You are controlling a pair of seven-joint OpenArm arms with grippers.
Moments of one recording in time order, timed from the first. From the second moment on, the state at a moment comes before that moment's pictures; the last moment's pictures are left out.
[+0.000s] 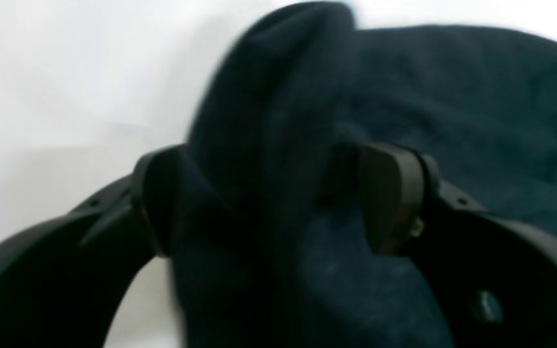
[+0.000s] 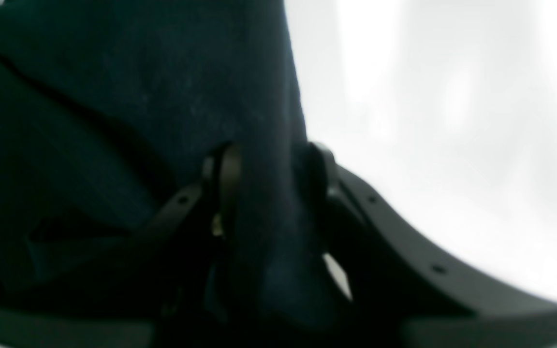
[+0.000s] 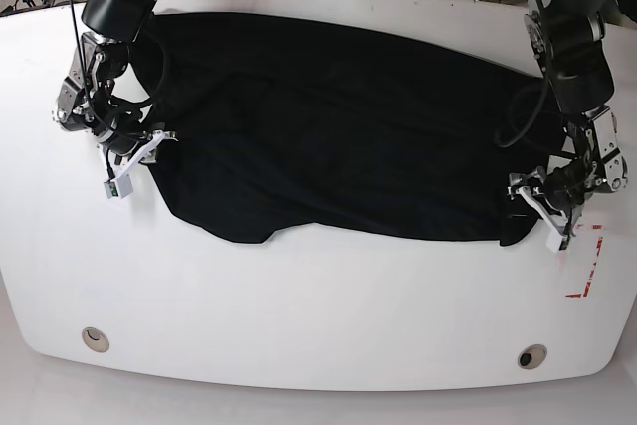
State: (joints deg) left arm -26.4 -20.2 -20.6 44.7 -13.9 -41.5 42.1; right arm 7.5 14.4 27.6 67.7 27.6 41.1 -53.0
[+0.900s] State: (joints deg) left arm -25.9 -19.6 -20.5 44.4 -14.5 -41.5 42.1; right arm 8.2 14.4 27.6 67.6 26.6 41.1 -53.5
